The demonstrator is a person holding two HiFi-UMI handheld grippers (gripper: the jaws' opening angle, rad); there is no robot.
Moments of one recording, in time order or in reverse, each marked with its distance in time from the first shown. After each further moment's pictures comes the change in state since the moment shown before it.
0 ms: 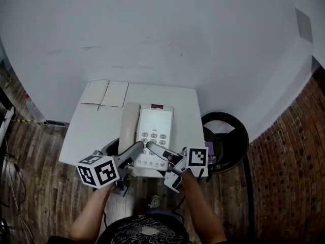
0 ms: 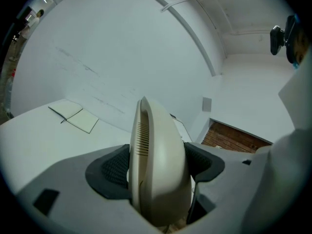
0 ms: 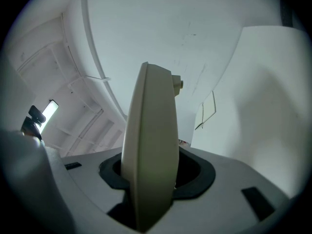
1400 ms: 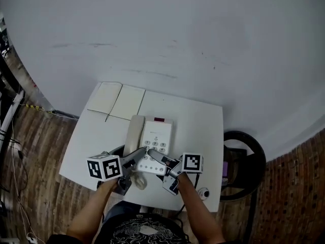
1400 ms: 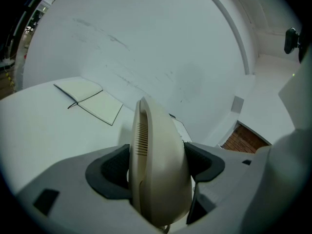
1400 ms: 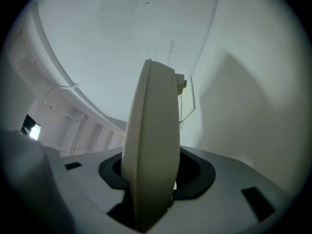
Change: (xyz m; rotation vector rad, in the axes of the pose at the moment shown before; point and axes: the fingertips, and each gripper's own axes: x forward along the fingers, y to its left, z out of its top) left arm 0.106 0.179 -0.003 -0.171 0.134 0.155; right arm 0.096 -0.175 0.062 0.184 0.139 -0.092
